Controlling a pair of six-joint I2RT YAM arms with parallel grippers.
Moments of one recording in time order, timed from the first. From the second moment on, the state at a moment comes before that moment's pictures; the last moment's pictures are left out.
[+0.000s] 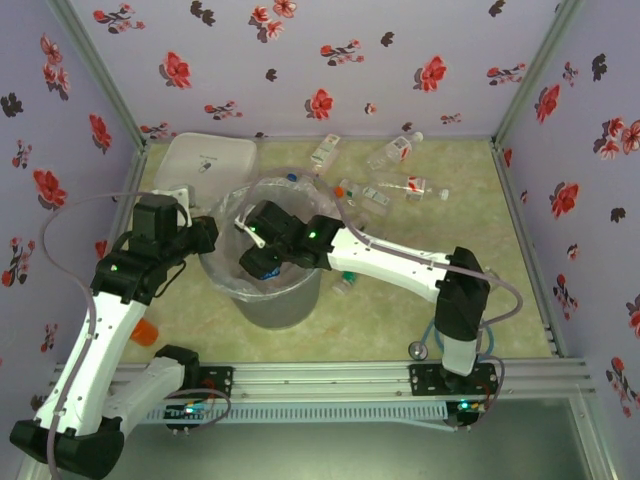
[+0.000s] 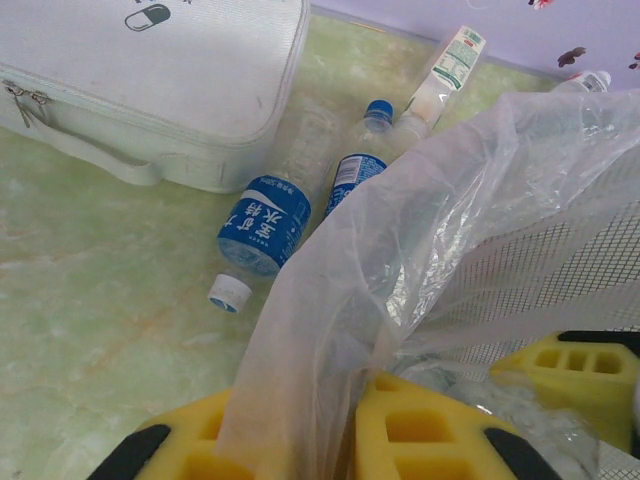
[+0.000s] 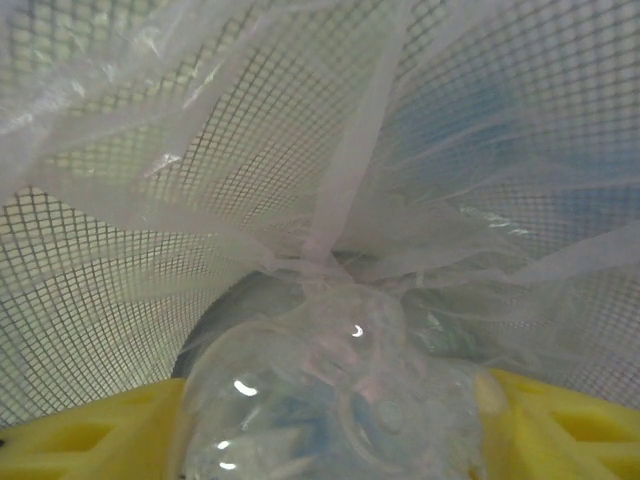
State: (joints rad) left arm -0.32 0.87 1.06 -0.84 0.00 -0.41; right arm 1.13 1.84 1.67 -0.67 0.09 0.15
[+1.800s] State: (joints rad) left arm -0.32 0.80 1.03 -0.83 -0.02 -0.41; right arm 0.40 1.68 1.07 -0.52 -0.07 0.76
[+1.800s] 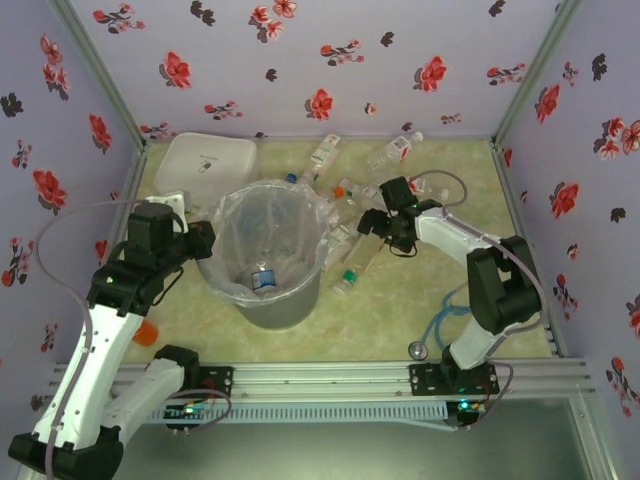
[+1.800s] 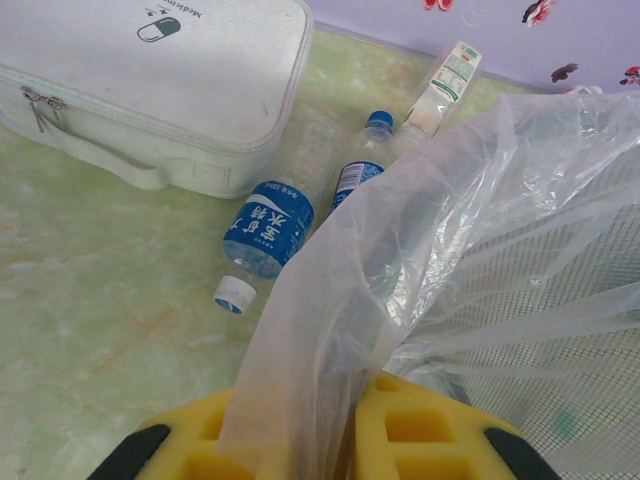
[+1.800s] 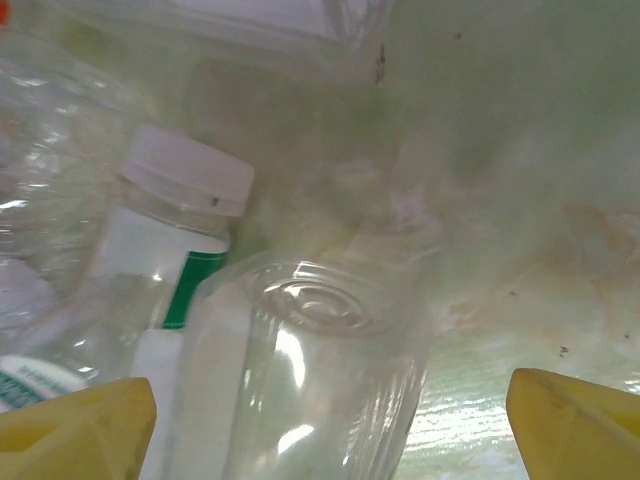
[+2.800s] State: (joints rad) left arm -0.32 0.79 1.02 -0.83 -0.01 -0.41; right arm 0.31 1.37 1.03 -0.58 -0.09 0.72
